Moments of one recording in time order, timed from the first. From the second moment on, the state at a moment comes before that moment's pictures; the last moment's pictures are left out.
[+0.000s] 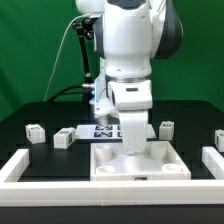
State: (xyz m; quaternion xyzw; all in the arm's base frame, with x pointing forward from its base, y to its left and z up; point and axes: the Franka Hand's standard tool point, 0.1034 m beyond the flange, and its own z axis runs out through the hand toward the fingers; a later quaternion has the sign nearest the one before) arm 0.470 0.011 0.010 -0.69 -0.72 0.04 0.05
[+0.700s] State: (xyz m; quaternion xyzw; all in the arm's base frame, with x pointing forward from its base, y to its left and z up) arm 0.489 0.059 0.010 -0.70 -0.71 0.02 0.05
